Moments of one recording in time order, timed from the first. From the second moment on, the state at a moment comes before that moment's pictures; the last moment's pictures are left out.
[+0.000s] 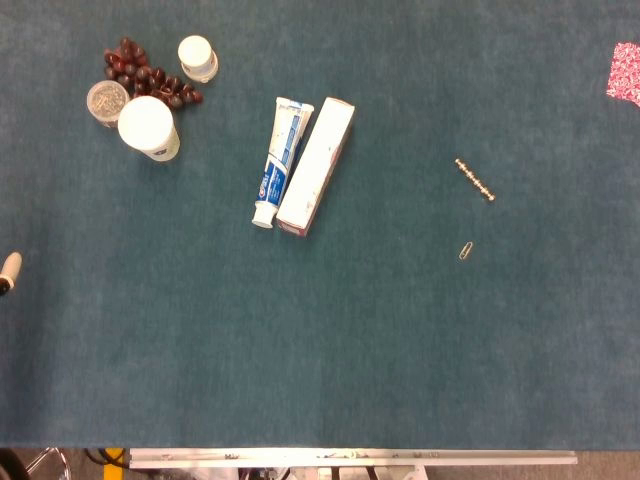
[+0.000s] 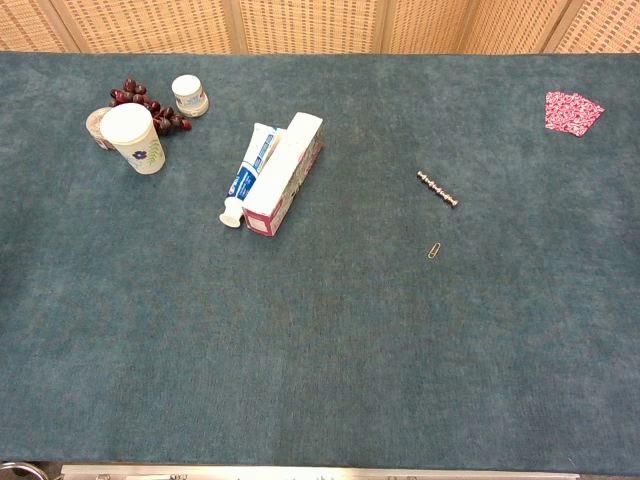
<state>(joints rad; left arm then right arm) -0.11 -1.12 -0.05 -1.70 1.40 1.43 0.19 0.13 -1.13 0.08 -1.60 -1.46 1.40 -0.07</state>
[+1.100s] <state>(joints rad) -0.12 -1.13 -0.05 -1.67 1.38 1.41 0.15 0.35 -1.13 0.16 -1.72 -1.34 1.16 -0.45</state>
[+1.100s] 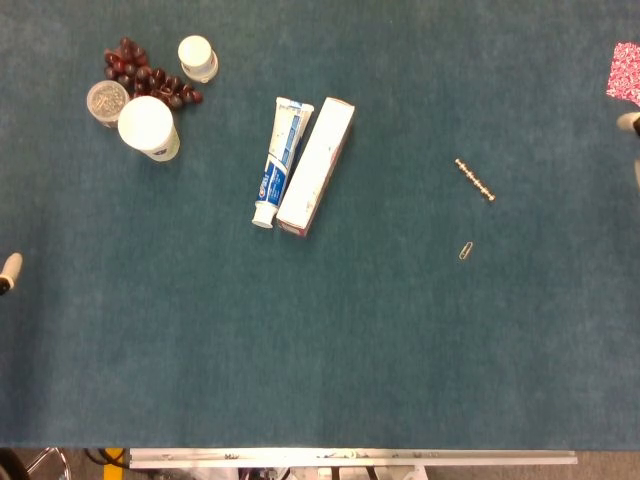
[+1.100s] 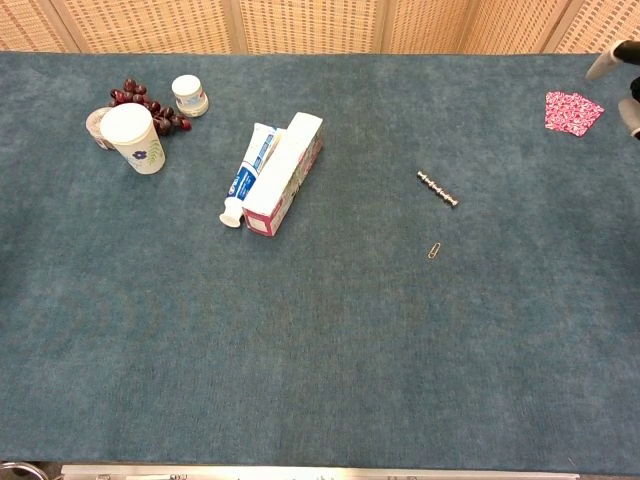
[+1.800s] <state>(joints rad) -0.12 -1.14 -0.04 -1.64 1.39 1.38 0.12 0.69 -1.34 0.15 -1.62 -0.78 0.81 -0.68</state>
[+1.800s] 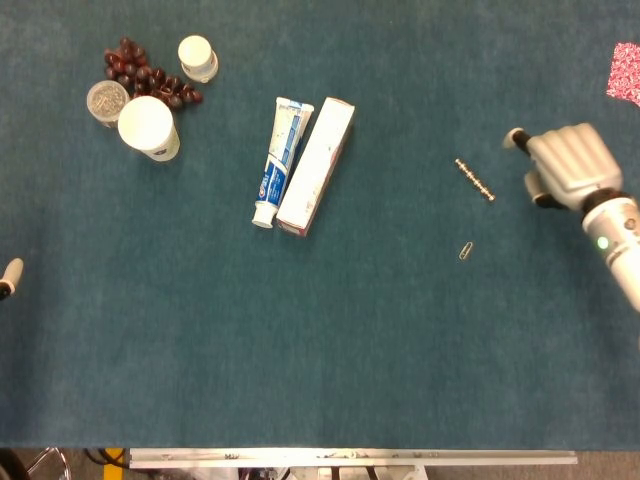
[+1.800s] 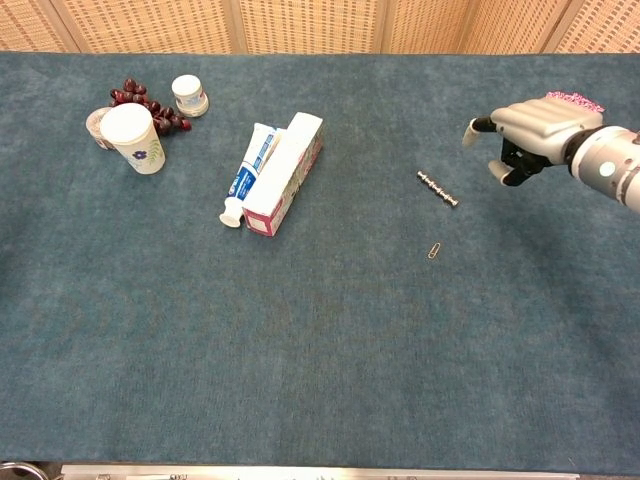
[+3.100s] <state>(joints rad) -0.10 -1.15 -0.03 -1.60 1.38 1.39 0.07 0.87 -1.49 0.01 -1.54 -0.64 0.79 -0.65</state>
